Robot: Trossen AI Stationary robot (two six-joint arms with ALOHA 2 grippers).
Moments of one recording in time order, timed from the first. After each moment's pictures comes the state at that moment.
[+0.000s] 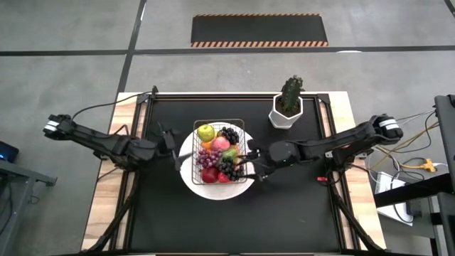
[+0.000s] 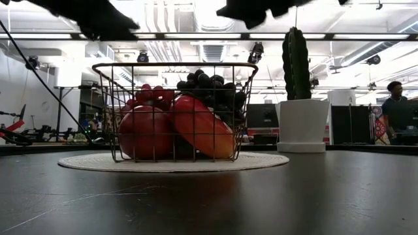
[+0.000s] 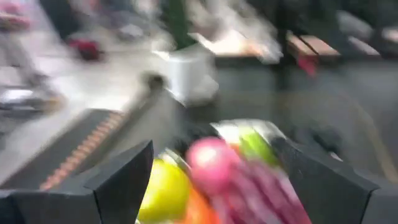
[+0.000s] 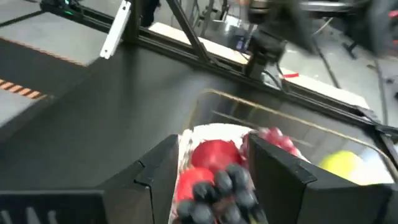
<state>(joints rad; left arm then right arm) -0.30 0.78 0.58 -0.10 -0.68 -0.07 0.19 1.44 0.93 0.16 -0.02 -0.26</state>
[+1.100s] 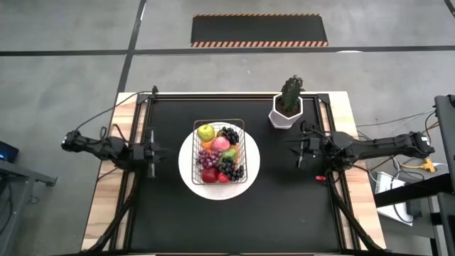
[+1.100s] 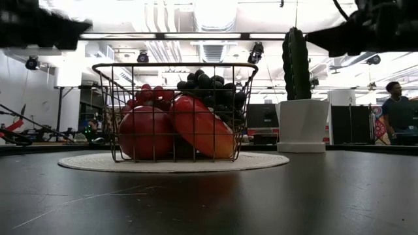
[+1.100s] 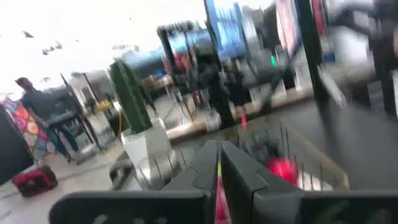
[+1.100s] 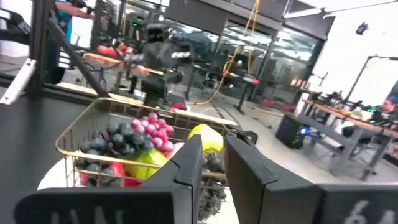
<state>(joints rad) -0.30 0.01 0.13 -0.01 -0.32 0.36 0.01 0.51 0.13 0.48 0.10 -0.31</state>
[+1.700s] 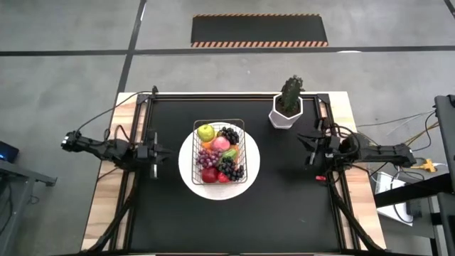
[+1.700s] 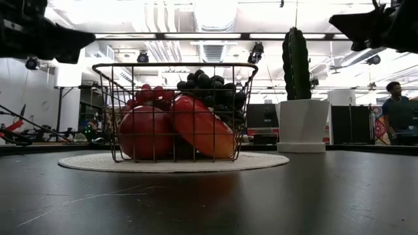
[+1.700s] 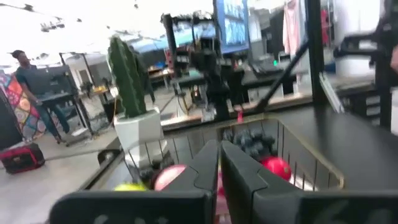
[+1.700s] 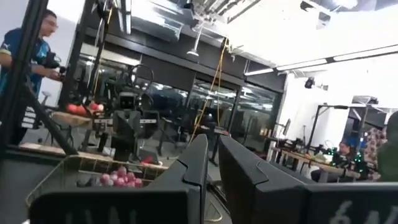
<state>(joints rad) -0.29 0.04 0.06 0.03 -0.34 0.24 0.01 0.01 0.01 0.39 0.16 -0.37</state>
